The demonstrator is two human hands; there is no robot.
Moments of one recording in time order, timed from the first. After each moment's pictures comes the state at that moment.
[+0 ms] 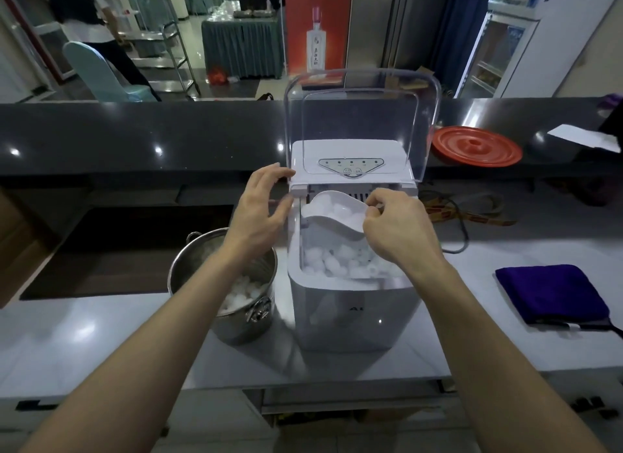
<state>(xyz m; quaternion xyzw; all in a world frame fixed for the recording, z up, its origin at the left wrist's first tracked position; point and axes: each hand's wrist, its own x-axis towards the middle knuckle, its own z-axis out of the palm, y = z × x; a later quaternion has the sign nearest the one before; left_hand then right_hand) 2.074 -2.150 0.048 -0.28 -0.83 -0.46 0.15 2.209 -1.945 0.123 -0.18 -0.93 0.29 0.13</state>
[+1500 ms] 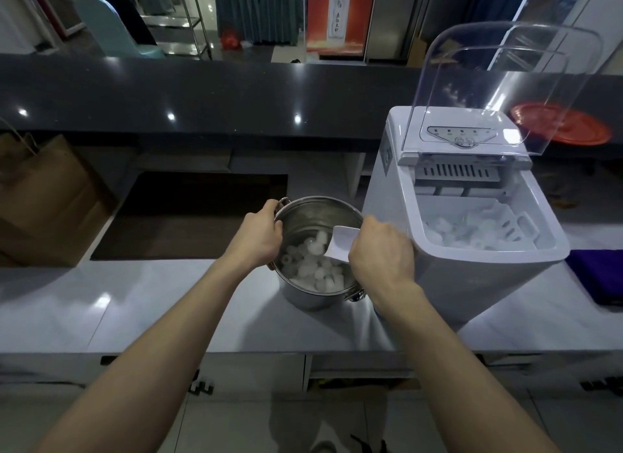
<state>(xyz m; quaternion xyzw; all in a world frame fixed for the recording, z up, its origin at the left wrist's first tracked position) 2.064 -2.324 -0.025 -0.13 -0.93 -0.33 -0.04 2.185 -2.136 0.040 -0.19 -0.98 0.09 0.06</state>
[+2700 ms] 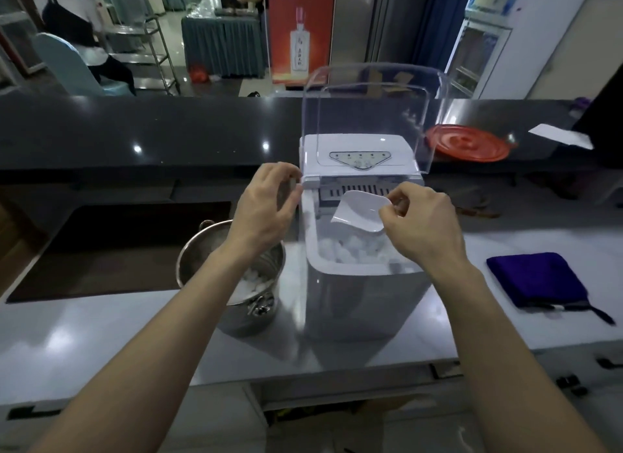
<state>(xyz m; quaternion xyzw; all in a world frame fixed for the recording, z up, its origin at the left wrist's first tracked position) 2.091 -2.167 0.060 -0.30 -0.84 -0.43 0.17 2.225 -1.944 0.107 -0.20 -0.92 0.25 0.23</state>
